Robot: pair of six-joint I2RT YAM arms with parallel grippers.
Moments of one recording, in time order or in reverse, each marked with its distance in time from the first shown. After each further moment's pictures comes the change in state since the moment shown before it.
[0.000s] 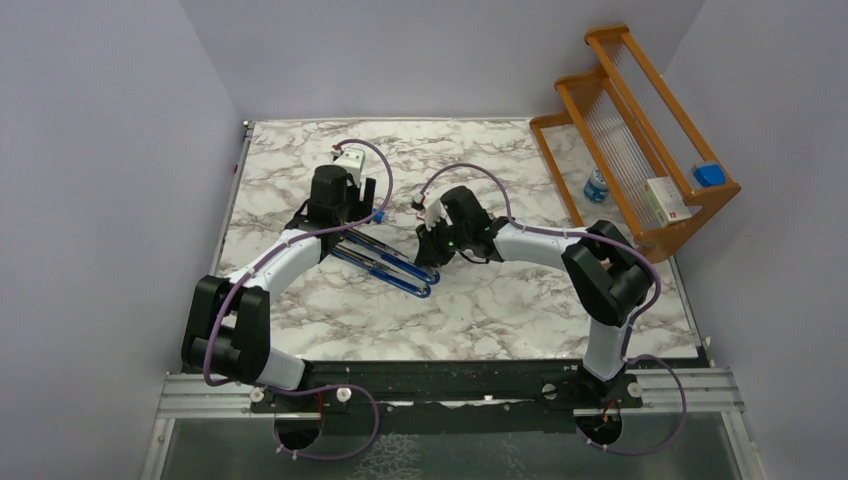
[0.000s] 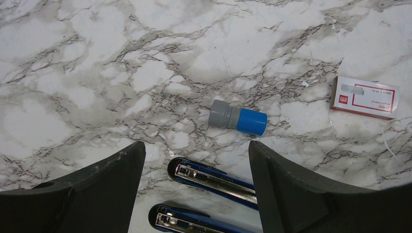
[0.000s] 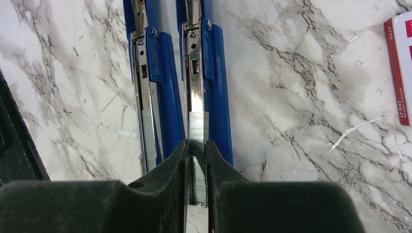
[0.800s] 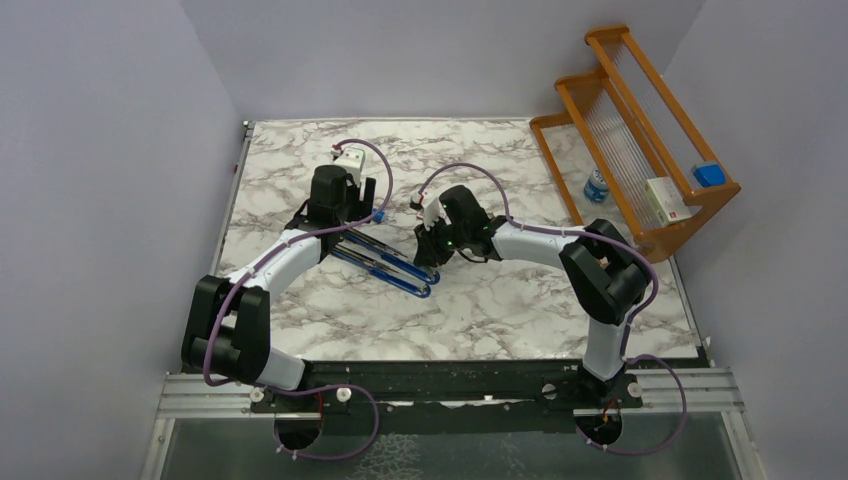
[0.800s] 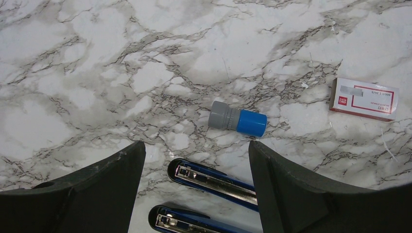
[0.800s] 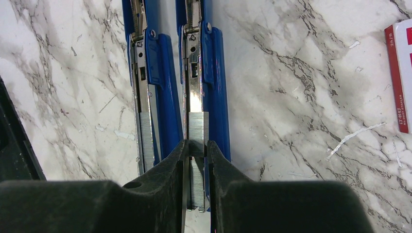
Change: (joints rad) left arm 0.000 0.000 0.000 0.006 0.000 0.000; right arm 0.000 0.016 0.018 -0.008 -0.005 -0.016
